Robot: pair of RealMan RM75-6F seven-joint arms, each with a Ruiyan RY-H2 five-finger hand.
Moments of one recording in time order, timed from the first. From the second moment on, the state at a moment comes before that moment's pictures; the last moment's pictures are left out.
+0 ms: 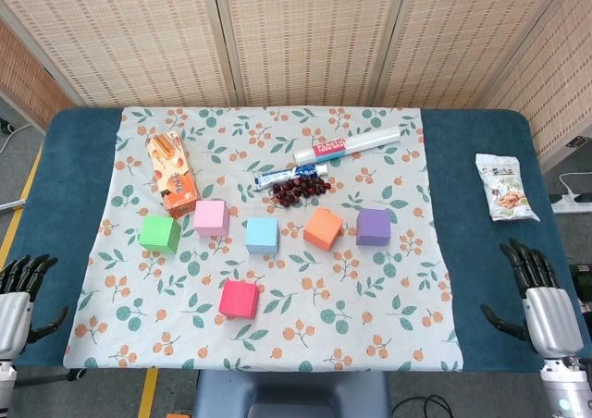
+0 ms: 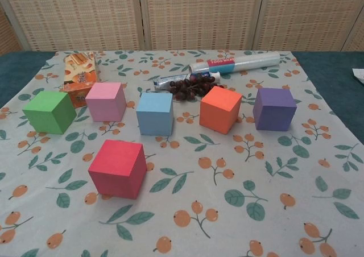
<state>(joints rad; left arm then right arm) -0.09 -1.15 -0.02 -1.57 1.45 1.51 -0.04 0.03 -1.14 0.03 -1.68 -1.57 1.57 0.09</state>
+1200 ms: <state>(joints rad) -0.64 -1.09 -0.22 -1.52 1.29 0.78 -0.10 0.11 -1.04 0.10 -1.78 -1.60 1.53 0.13</state>
